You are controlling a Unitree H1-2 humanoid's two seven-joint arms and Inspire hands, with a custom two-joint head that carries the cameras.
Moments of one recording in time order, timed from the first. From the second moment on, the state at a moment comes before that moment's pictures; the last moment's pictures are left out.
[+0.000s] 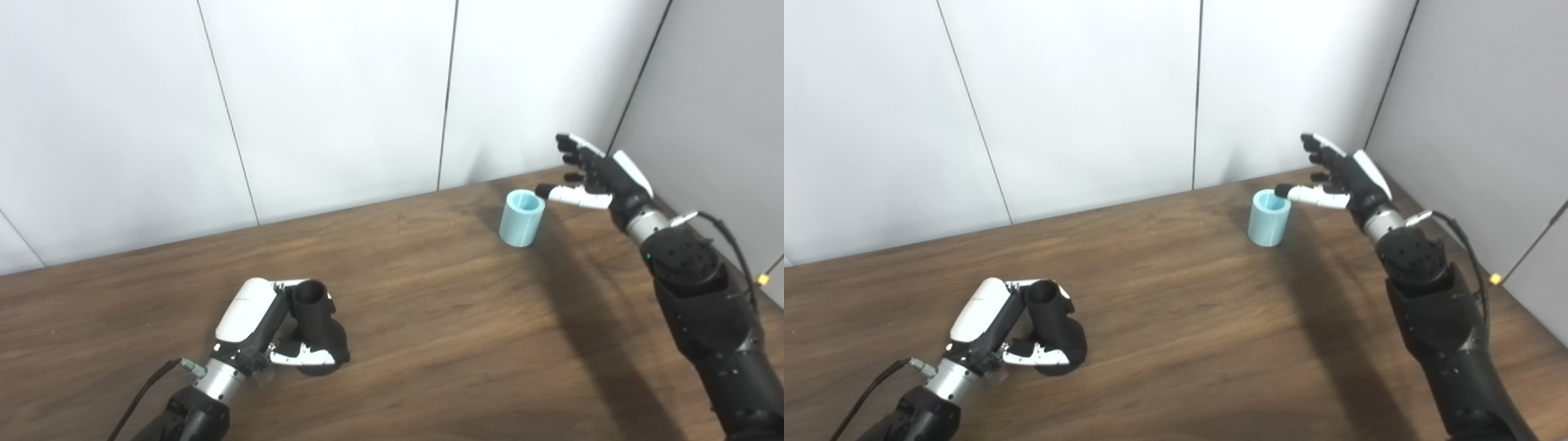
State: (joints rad) left arm -0.53 0.28 -0.68 0.55 0.52 -0.48 0.30; right arm -0.32 -0.59 -0.25 0.24 -0.01 0.12 0.16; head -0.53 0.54
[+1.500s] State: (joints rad) left arm -0.54 0.29 -0.71 0.54 0.47 -0.48 0.30; right arm -0.42 -0.51 -0.09 0.49 -0.17 0.05 -0.03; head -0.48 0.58
